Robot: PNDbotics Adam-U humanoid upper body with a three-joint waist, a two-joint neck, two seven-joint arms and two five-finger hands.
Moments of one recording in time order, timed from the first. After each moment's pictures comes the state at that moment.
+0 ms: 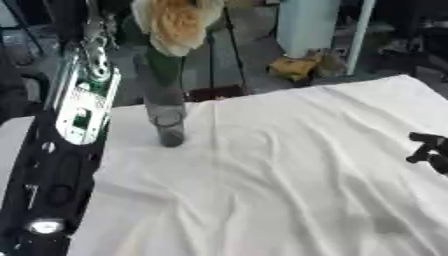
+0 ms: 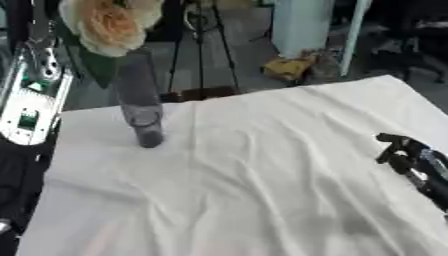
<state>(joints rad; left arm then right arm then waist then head) -0.93 0.20 0.02 -1.49 -0.71 0.27 0.28 -0.42 -0.35 -0.34 -1.21 0.09 -0.47 0.55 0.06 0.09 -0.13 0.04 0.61</state>
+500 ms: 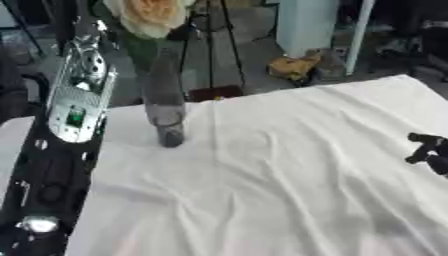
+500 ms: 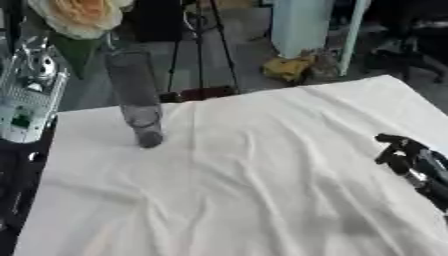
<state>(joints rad) -0.93 0.22 0.02 -1.46 -0.52 0.24 0.35 -0.42 -0.35 -0.34 -1.21 0.09 -0.47 0.55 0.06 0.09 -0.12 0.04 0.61</state>
